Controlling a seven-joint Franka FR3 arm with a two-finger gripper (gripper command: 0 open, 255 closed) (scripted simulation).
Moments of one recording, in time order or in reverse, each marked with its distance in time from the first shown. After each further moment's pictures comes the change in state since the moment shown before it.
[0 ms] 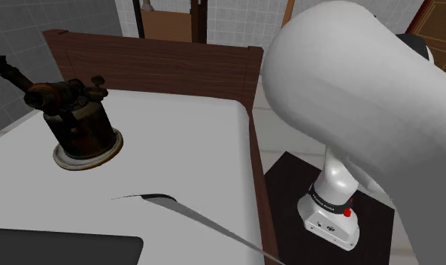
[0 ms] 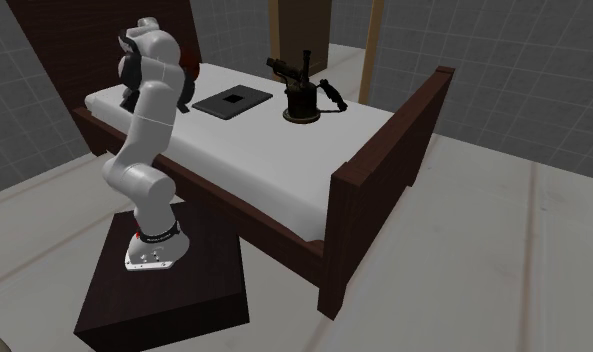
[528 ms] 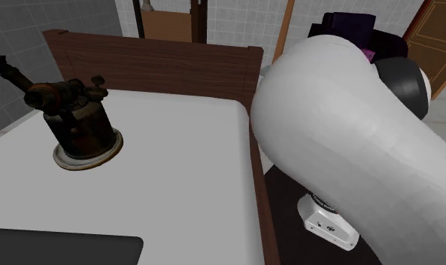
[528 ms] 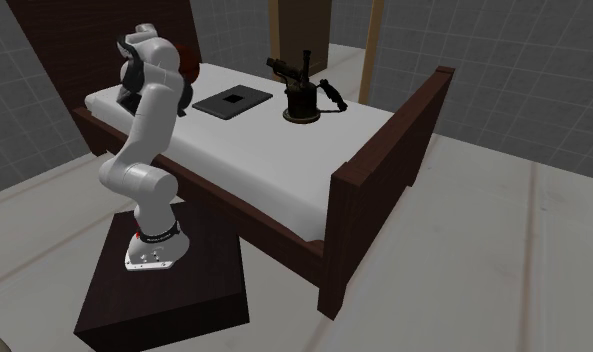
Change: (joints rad) arm 0.135 0.106 -0.055 0.120 -0.056 -0.014 0.031
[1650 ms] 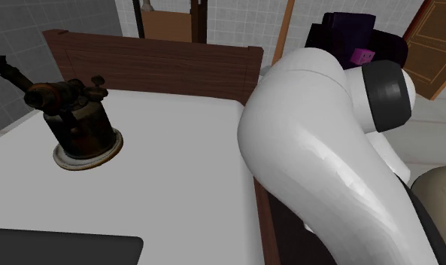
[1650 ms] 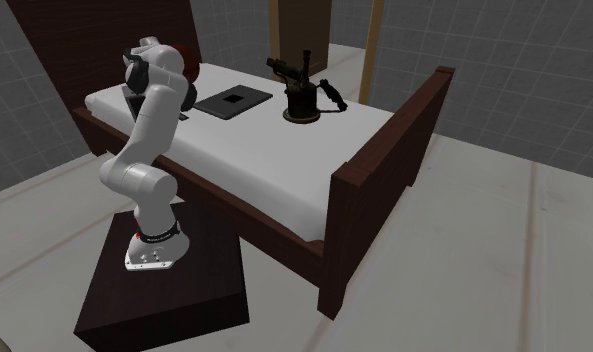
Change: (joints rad) arm -0.034 0.027 -0.008 -0.113 -0.018 0.110 0.035
